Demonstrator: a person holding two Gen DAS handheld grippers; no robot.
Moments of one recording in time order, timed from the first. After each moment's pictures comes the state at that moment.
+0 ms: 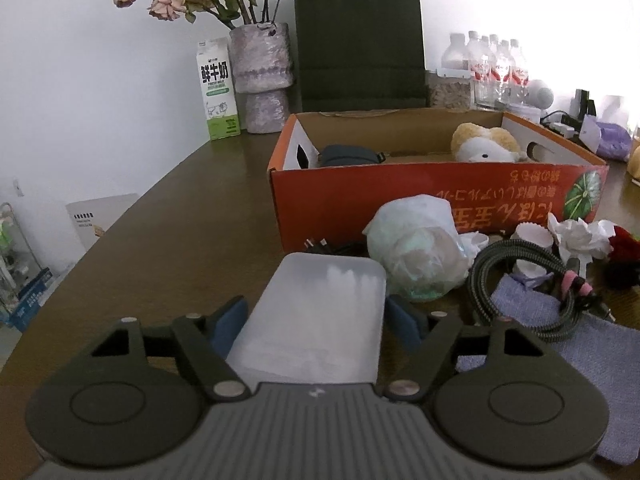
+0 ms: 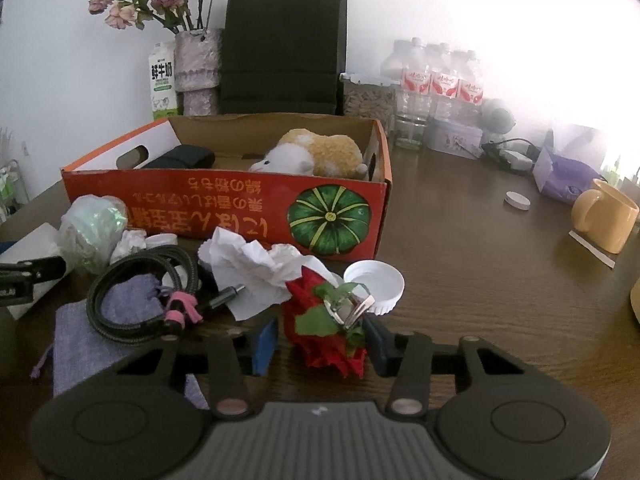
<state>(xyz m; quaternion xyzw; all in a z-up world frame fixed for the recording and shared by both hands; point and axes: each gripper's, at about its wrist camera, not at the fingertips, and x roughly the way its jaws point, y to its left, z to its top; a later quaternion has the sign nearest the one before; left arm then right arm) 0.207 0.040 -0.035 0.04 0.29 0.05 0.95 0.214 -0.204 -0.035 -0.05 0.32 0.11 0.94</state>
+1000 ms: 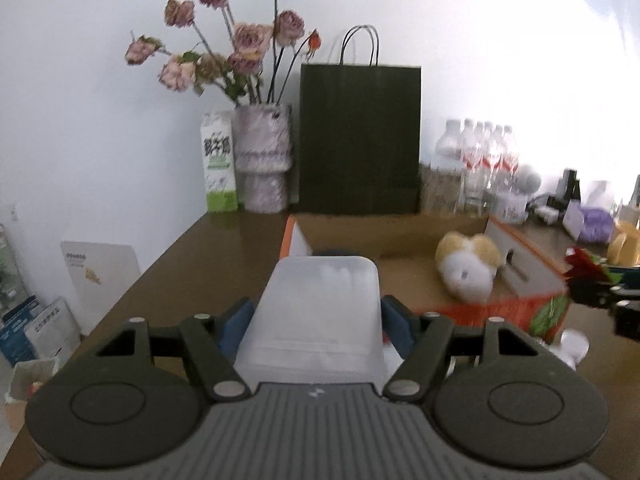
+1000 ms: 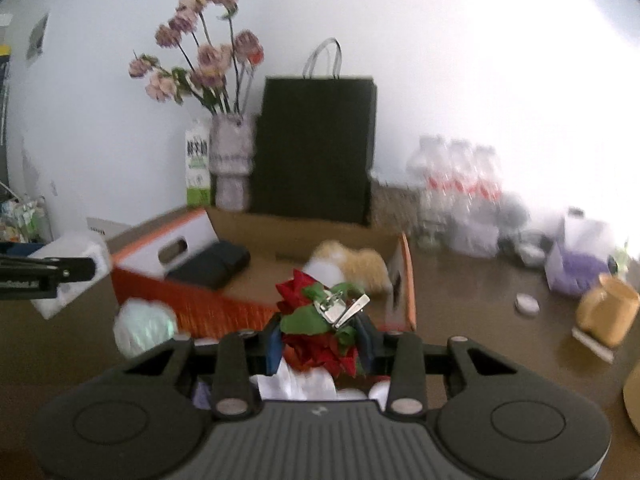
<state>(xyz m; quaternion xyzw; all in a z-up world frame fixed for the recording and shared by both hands) 0.218 0.041 0.045 0.00 0.21 0.03 0.98 0.214 -0.180 0.038 -0.06 0.20 0.16 0.97</state>
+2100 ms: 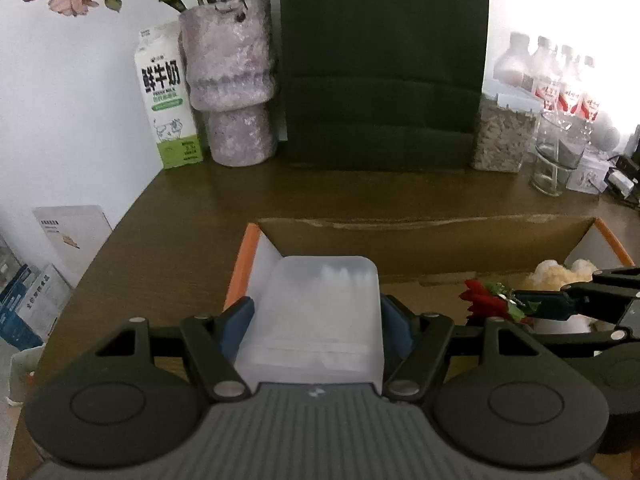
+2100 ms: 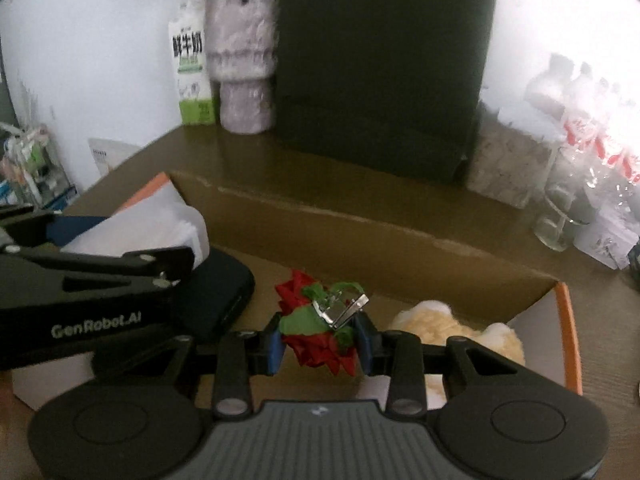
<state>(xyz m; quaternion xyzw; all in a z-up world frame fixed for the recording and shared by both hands) 0.453 0.040 0.019 0.01 0.37 0.05 0.93 0.468 -0.068 0.006 -0.10 0.40 0.20 0.89</state>
